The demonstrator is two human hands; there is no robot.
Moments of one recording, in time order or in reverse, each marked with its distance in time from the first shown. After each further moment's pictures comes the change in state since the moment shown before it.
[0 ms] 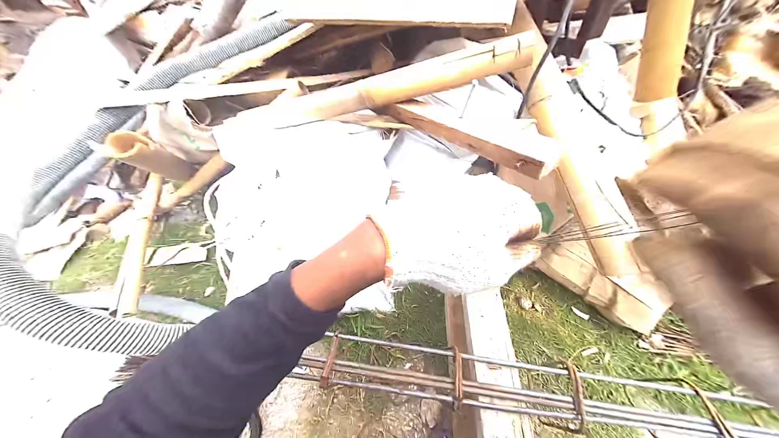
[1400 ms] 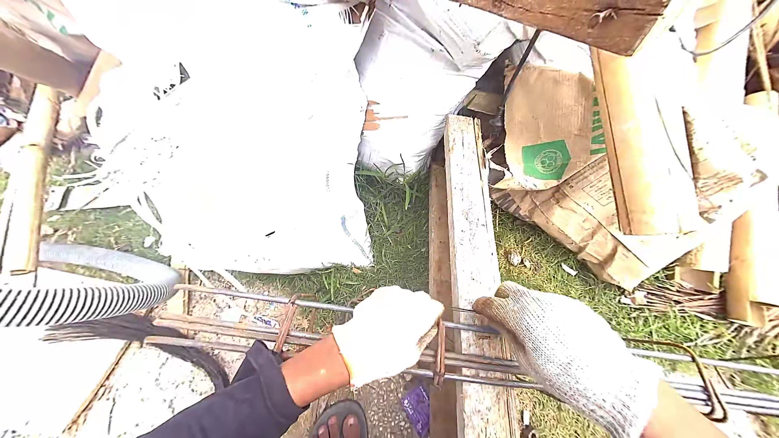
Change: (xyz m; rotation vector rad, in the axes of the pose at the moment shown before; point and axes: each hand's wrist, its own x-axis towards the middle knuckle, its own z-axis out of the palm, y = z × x) left_hand -0.099 -0.009 0.219 -0.243 -0.328 -0.387; right_hand -0.087 -0.010 0.162 0.019 -0.887 0.156
